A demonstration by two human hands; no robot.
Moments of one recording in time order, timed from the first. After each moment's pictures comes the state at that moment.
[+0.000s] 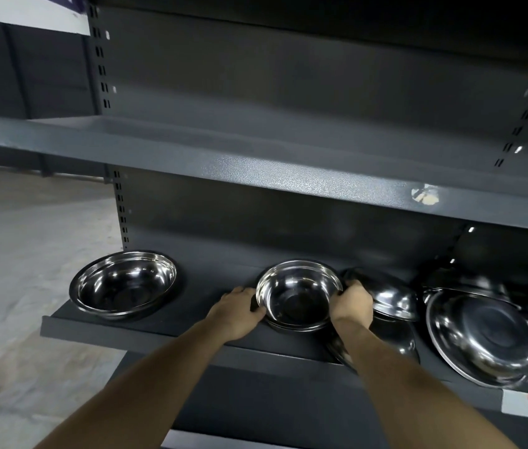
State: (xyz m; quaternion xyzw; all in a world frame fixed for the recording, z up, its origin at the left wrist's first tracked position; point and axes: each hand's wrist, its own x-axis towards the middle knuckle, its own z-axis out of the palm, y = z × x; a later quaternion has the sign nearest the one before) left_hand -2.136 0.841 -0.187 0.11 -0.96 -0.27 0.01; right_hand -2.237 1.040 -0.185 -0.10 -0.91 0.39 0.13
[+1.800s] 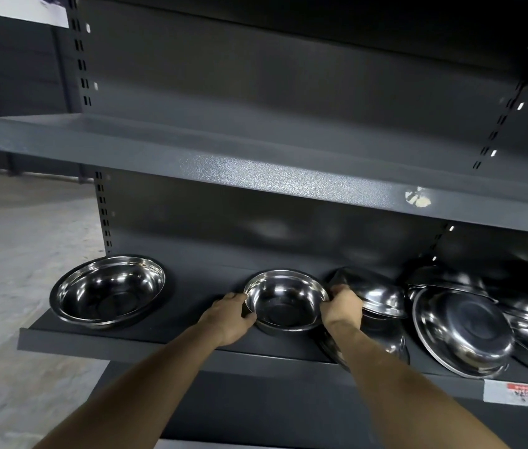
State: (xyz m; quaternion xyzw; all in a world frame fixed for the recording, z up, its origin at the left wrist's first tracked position) left_hand -2.142 0.830 -0.198 0.09 -0.96 -0.27 -0.02; right_hand -2.227 1.038 -0.182 -0.10 -0.90 0.41 0.08
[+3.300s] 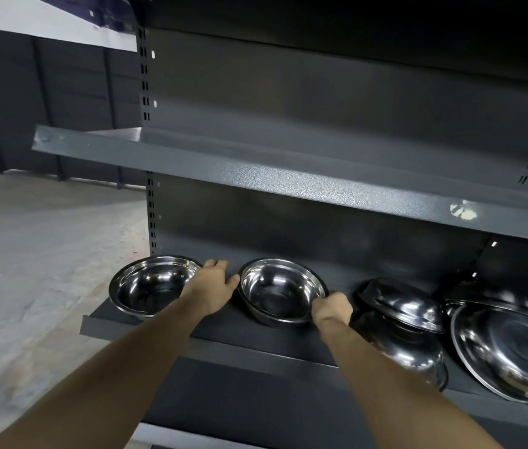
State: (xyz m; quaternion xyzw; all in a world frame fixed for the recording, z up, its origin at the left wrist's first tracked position) left_hand -2.109 0.737 -0.154 0.18 -0.95 -0.24 0.10; right_hand -2.205 0.955 -0.180 -0.13 -0.88 0.45 0.02
